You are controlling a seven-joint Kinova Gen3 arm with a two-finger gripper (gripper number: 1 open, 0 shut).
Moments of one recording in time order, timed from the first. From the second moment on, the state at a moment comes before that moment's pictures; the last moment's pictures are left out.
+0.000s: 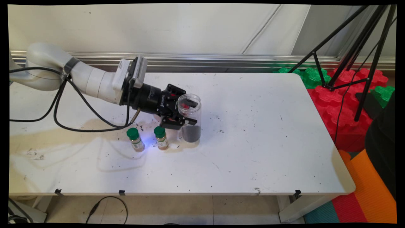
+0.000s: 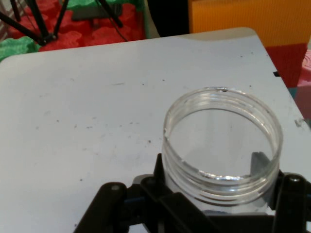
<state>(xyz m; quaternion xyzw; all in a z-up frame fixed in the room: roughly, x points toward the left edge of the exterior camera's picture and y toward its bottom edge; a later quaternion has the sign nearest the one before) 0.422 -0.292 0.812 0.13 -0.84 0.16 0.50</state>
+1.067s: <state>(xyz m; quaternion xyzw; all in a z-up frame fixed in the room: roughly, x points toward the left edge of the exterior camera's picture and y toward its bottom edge) 0.419 -0.296 0.777 0.11 -0.85 0.15 0.50</state>
